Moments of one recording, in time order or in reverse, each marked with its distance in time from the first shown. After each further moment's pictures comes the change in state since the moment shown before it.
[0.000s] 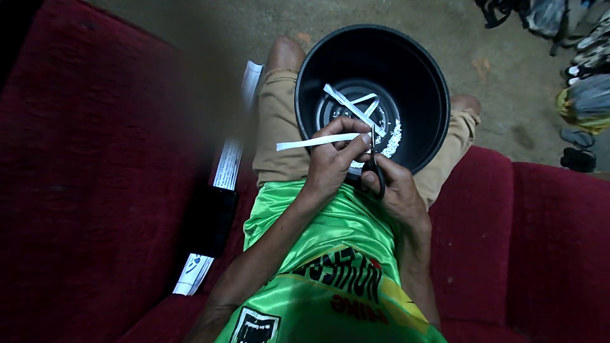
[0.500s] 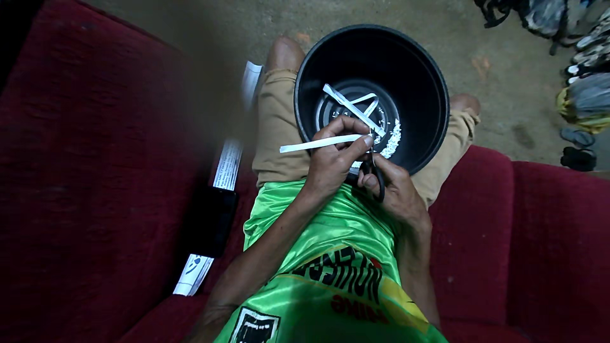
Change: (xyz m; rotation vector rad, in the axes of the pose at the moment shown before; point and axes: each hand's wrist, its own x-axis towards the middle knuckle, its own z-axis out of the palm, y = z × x) left_hand 0.001 -0.002 -0.002 0.011 -0.041 0.013; right_hand 0.002 0.002 -0.002 -0.028 -0.043 -0.007
